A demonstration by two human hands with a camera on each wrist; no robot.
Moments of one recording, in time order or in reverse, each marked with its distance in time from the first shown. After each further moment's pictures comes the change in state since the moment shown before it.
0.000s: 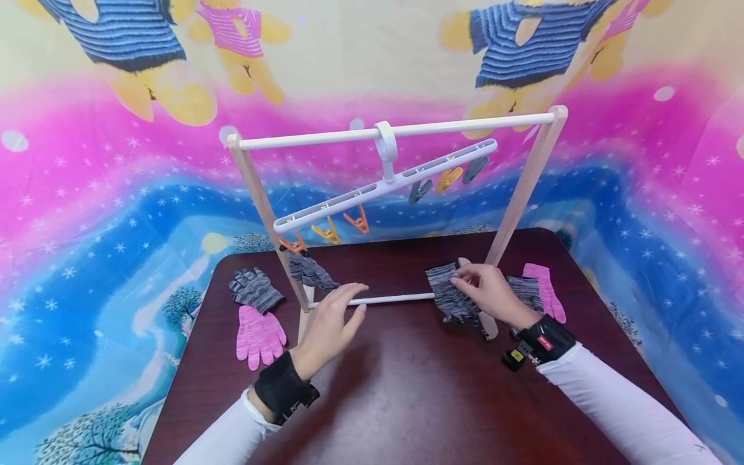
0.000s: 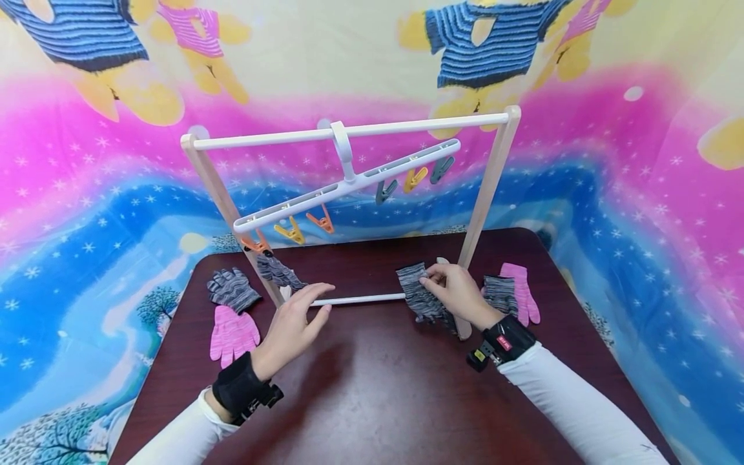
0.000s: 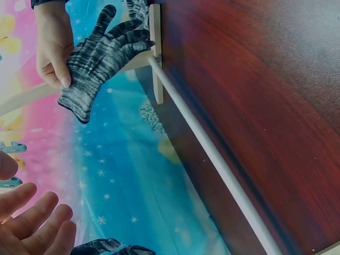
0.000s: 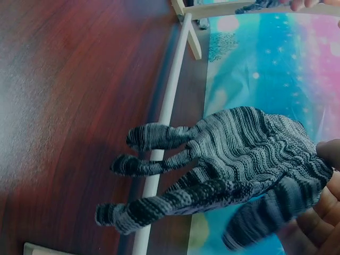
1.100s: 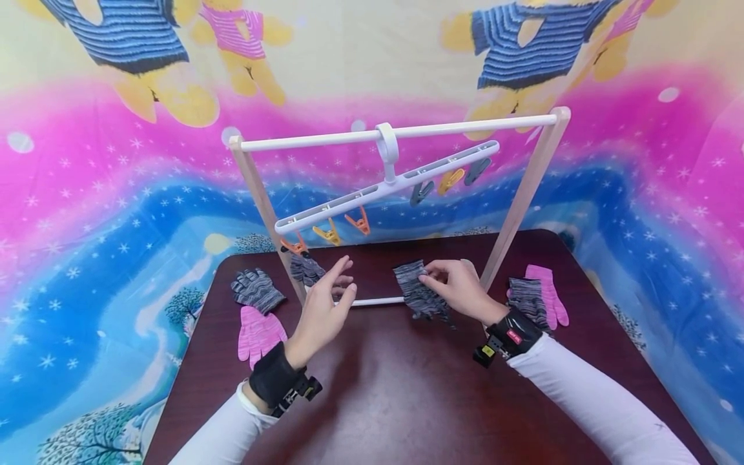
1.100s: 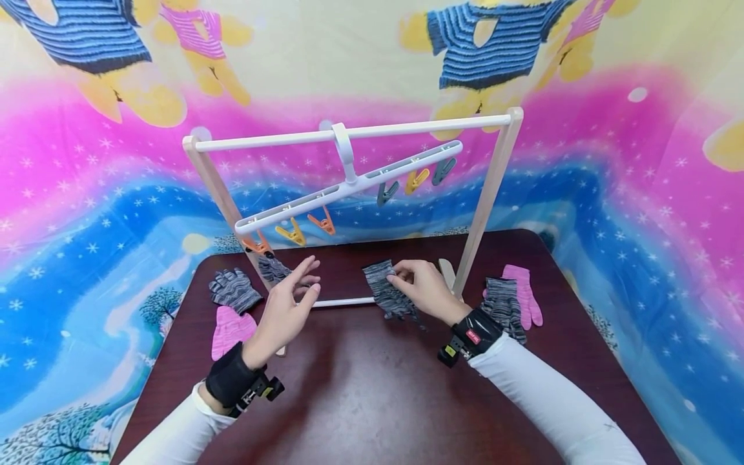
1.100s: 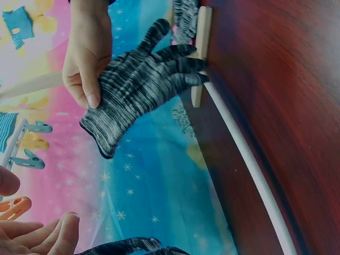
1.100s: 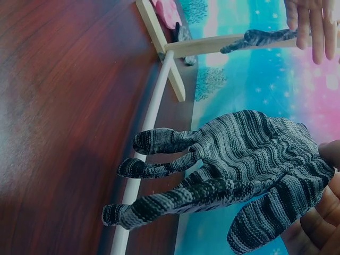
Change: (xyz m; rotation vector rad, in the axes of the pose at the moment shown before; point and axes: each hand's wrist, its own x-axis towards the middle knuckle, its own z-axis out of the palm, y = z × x) left_hand 0.021 0.008 -0.023 -0.369 0.045 -0.210; right_hand 0.029 -0.039 0.035 0.041 0.018 -0.133
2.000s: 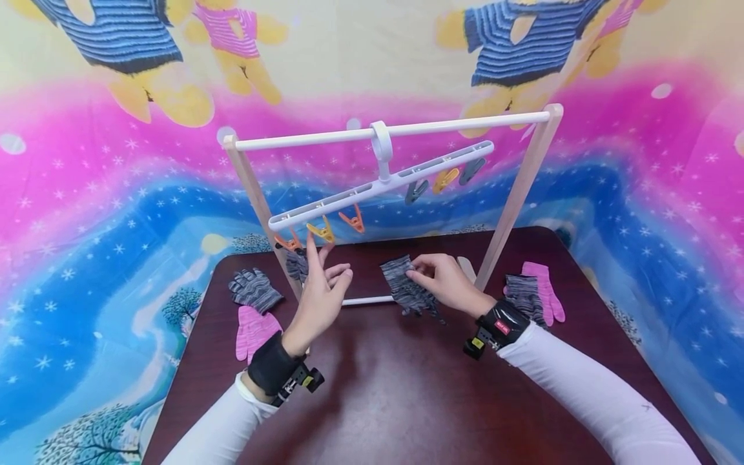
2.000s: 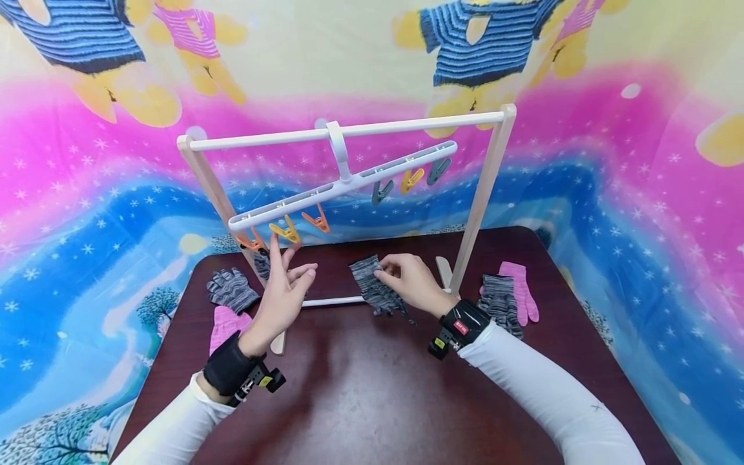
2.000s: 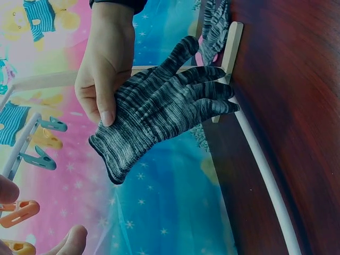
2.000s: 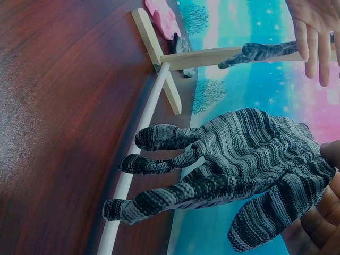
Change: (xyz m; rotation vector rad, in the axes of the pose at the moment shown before) left_hand 0.015 0.010 -0.004 -0.255 -0.012 -0.163; right_hand 0.013 -0.014 0.003 0.025 -0.080 0.029
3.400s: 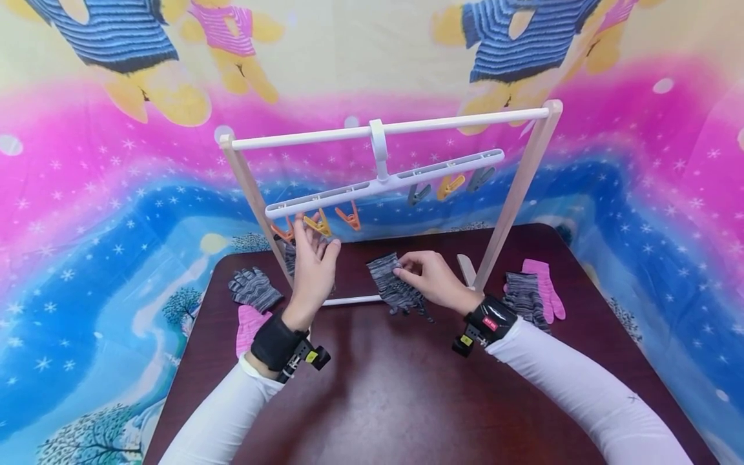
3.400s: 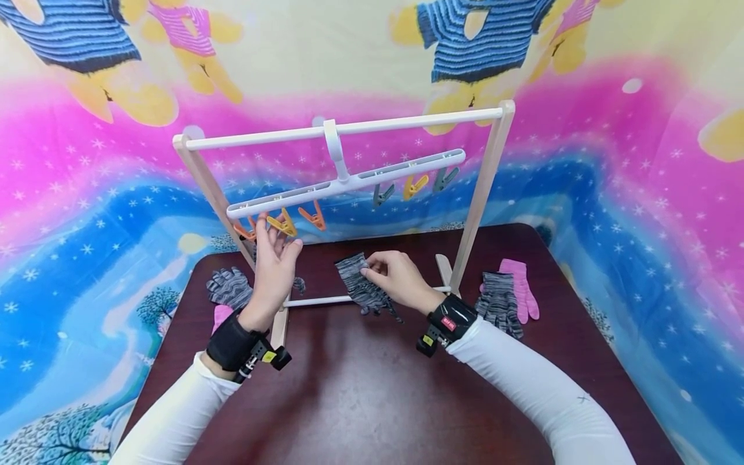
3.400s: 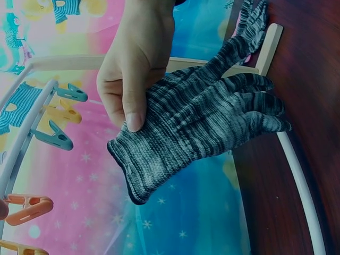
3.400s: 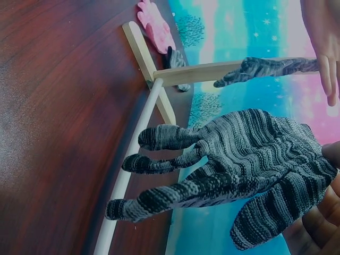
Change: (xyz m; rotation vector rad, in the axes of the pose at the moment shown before) left_hand 0.033 0.019 -0.002 -0.158 0.177 0.062; right_hand 0.011 -0.014 0.013 0.061 0.002 -0.028
